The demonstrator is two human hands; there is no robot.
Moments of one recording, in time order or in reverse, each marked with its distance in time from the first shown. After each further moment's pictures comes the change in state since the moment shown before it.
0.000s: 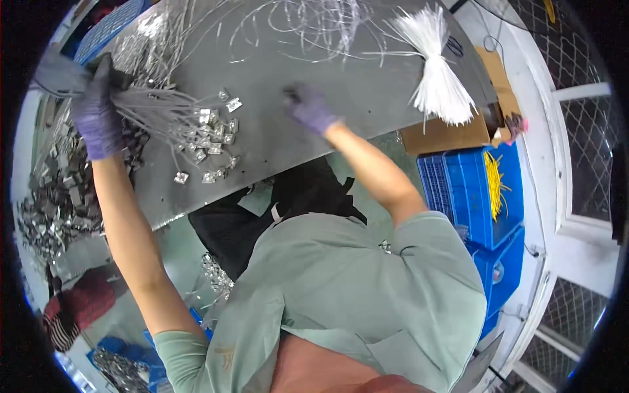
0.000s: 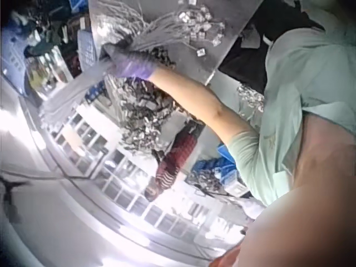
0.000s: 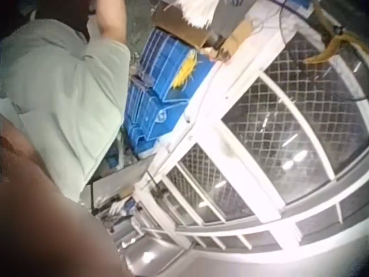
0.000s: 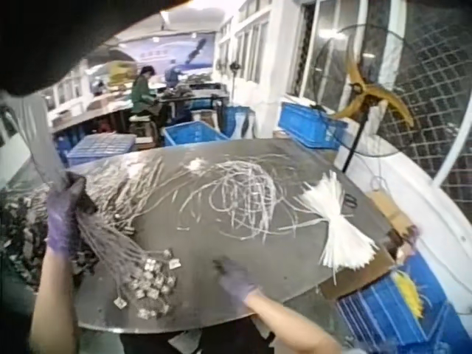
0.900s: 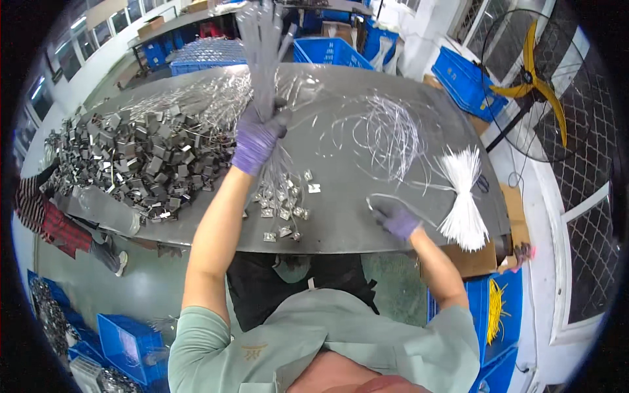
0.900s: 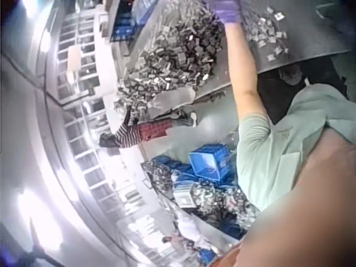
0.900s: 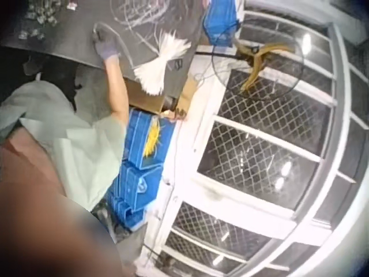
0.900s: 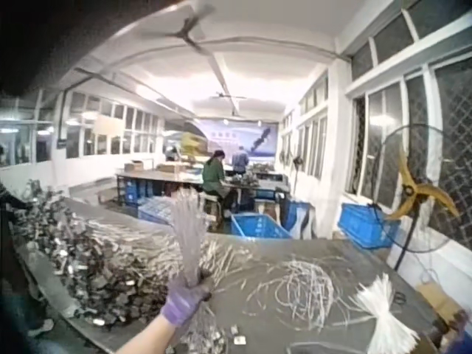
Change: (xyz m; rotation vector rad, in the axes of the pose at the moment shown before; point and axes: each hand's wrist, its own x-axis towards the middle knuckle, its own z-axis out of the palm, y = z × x) left_hand -0.026 0.014 0.021 -0.381 0.047 -0.057; right_hand -0.025 -0.076 -0.110 -0.311 -0.509 0.155
